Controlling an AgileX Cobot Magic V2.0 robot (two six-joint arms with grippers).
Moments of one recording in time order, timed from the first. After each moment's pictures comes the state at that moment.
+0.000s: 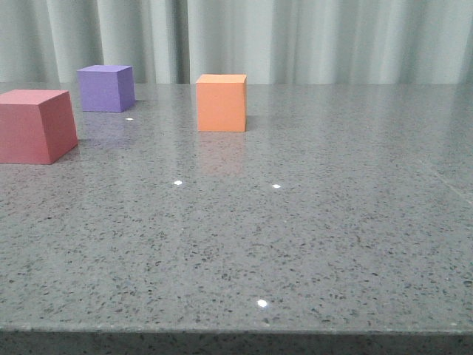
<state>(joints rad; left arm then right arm) -0.08 0.00 0.00 0.07 -0.01 -0.13 0.10 0.44 -0.43 -0.13 0.21 0.14</state>
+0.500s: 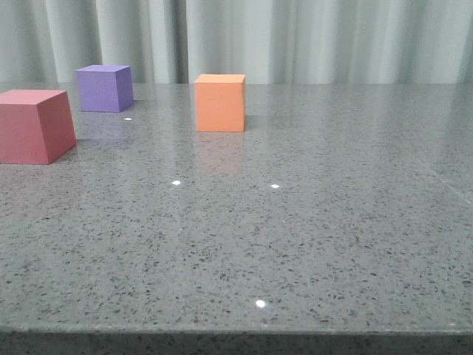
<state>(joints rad) -0.08 0.01 -0.17 -0.04 0.00 -0.13 0.10 0.44 -0.43 -0.13 0.21 0.14</state>
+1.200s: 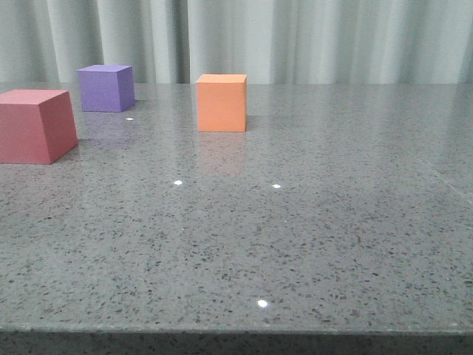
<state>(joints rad) -0.08 0.79 -1.05 -0.04 0.86 -0.13 0.10 0.44 -0.43 -0.13 0.21 0.14</state>
